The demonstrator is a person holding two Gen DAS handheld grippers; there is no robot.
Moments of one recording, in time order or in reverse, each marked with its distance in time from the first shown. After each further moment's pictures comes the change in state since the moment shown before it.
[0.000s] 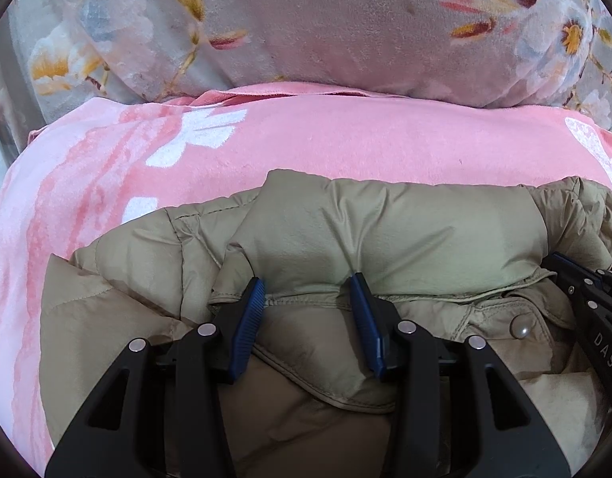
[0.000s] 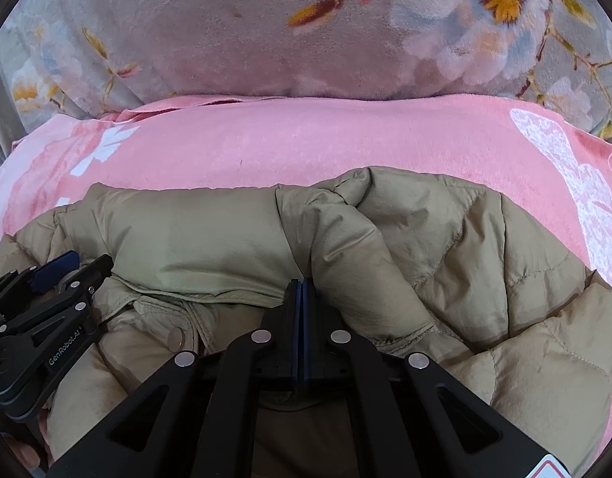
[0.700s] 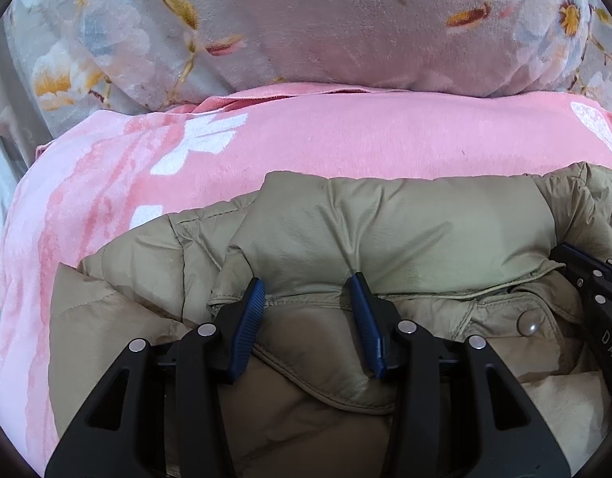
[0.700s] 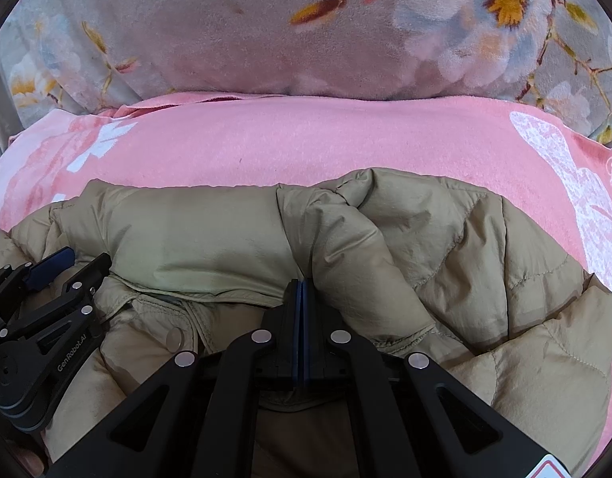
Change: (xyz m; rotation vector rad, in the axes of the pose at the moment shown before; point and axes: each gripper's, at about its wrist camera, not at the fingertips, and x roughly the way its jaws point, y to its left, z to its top) left arm 0.002 -0.008 -0.002 0.049 -0.005 0.053; right arm 0.002 0.001 0.001 -0.014 0.003 -0.019
